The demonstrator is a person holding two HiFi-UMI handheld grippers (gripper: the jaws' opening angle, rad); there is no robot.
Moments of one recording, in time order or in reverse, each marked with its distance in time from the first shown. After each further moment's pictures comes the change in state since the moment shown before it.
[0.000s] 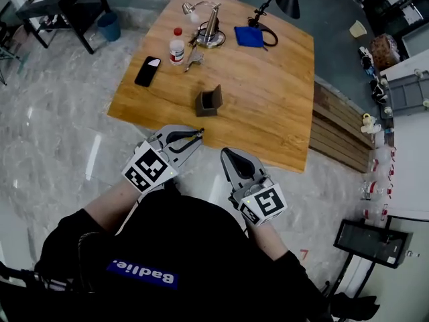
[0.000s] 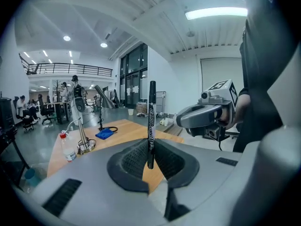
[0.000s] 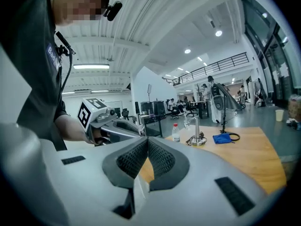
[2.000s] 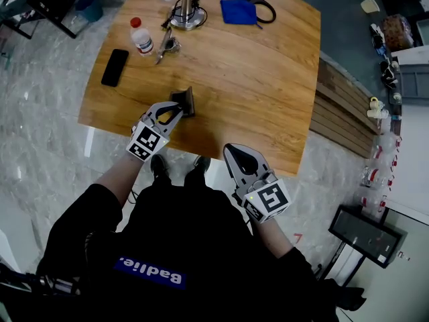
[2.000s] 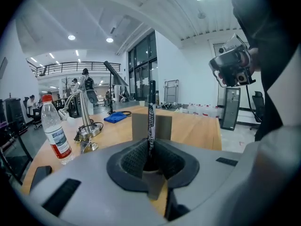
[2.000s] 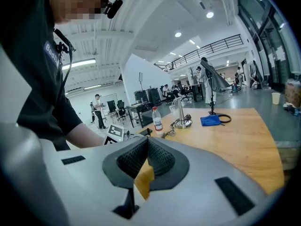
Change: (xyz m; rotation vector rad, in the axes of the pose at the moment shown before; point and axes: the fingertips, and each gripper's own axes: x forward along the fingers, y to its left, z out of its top) left arm 0.182 0.127 -0.144 -0.003 0.076 0.138; right arm 0.012 -0.158 -0.055 0.122 0.160 -0.009
